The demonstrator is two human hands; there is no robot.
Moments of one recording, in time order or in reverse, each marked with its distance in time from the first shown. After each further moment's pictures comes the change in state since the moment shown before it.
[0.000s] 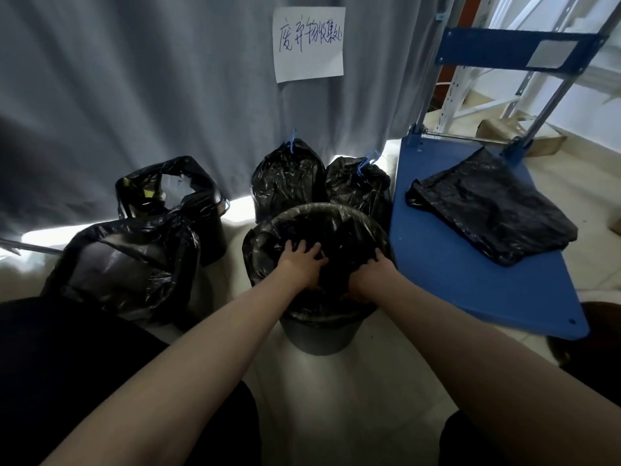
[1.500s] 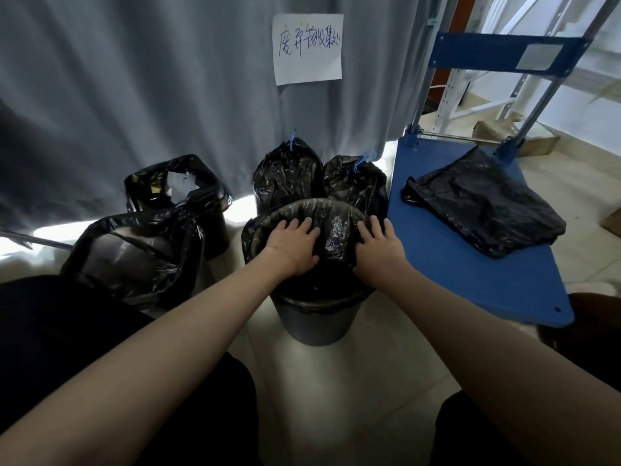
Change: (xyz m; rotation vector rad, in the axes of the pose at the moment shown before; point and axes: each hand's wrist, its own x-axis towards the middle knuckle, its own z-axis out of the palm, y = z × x) left_hand -0.045 -0.005 -0.027 -0.034 0.294 -0.062; right_hand -0.041 0.014 -0.003 0.019 0.338 0.122
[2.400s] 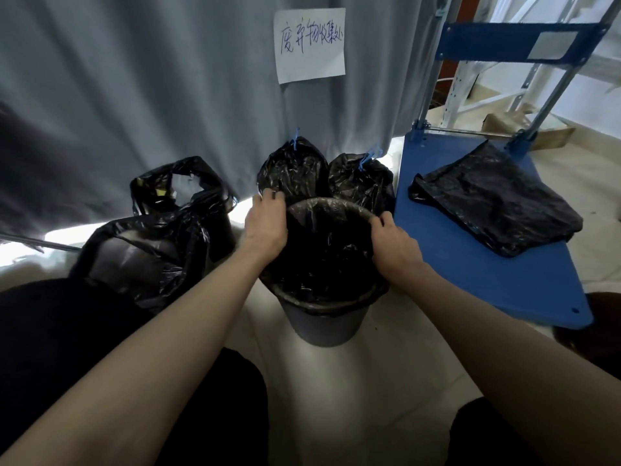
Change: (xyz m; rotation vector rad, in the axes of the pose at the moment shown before) left_hand 0.003 -0.041 -0.014 -0.283 0.390 -0.393; right_hand 0.002 0.015 0.008 0.513 0.296 0.135
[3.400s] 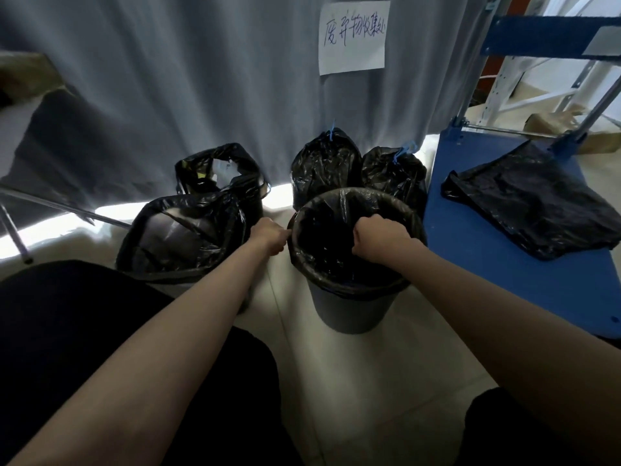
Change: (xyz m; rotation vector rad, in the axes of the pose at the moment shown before) left_hand -0.039 -0.068 0.020 -0.759 -0.348 -0.617; right_hand -0.001 -0.072 -0.020 -0.048 -0.278 -0.197
